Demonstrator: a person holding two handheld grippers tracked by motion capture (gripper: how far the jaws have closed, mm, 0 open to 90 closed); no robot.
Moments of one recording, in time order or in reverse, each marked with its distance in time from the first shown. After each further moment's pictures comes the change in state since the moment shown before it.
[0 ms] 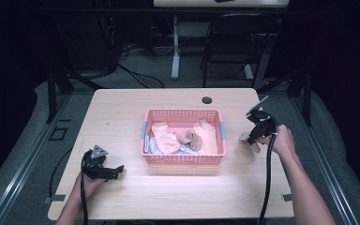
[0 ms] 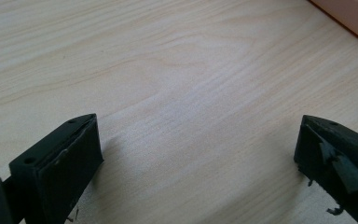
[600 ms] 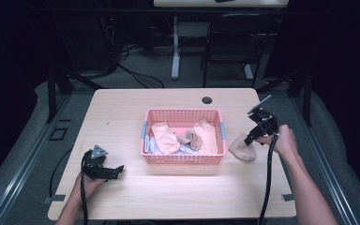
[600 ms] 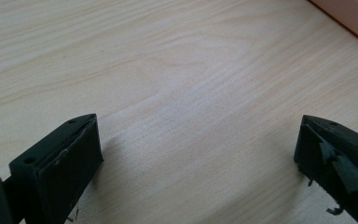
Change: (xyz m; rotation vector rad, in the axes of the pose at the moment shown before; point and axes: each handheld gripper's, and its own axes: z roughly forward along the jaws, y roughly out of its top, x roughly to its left) left arm 0.000 0.000 0.000 0.000 0.000 0.000; right arm 0.003 -0.005 -0.011 -0.040 0.025 -0.003
